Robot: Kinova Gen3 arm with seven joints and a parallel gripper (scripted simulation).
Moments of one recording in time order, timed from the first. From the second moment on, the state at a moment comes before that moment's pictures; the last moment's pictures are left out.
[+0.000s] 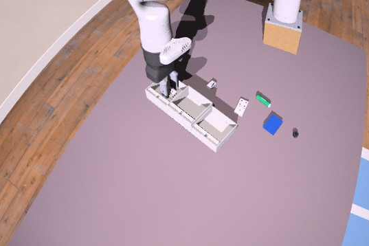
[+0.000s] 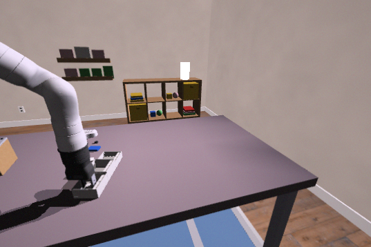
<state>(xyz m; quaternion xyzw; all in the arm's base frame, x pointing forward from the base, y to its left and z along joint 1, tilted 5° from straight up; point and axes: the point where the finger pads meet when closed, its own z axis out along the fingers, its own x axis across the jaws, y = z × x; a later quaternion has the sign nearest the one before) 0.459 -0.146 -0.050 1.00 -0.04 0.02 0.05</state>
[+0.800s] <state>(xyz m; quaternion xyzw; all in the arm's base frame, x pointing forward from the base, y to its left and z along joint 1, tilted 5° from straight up) 0.457 -0.143 -0.036 1.00 -0.04 0.01 0.04</state>
